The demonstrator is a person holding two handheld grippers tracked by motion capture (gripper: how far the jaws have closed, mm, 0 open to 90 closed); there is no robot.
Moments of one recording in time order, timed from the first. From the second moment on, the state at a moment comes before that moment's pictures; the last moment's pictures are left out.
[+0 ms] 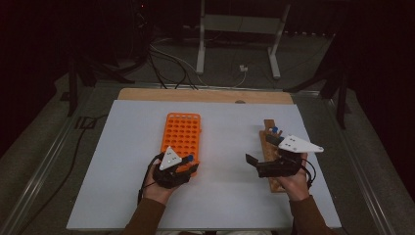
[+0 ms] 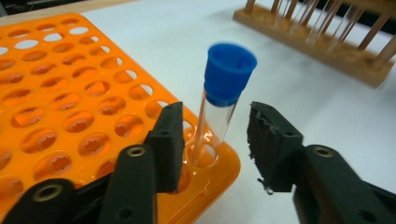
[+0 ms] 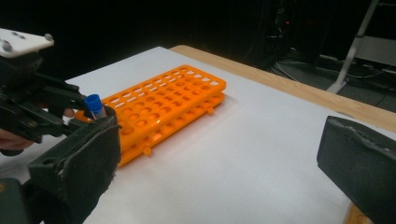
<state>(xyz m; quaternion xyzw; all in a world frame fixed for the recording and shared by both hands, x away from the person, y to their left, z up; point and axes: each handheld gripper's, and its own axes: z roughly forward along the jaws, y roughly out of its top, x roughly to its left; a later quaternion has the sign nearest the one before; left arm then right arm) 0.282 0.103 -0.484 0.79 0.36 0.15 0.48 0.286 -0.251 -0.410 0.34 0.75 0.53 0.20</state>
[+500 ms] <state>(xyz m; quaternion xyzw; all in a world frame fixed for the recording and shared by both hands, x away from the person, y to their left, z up) 0.268 0.155 -0.461 0.72 0.41 0.22 0.52 0.289 -0.274 -0.404 0.37 0.74 0.52 0.23</state>
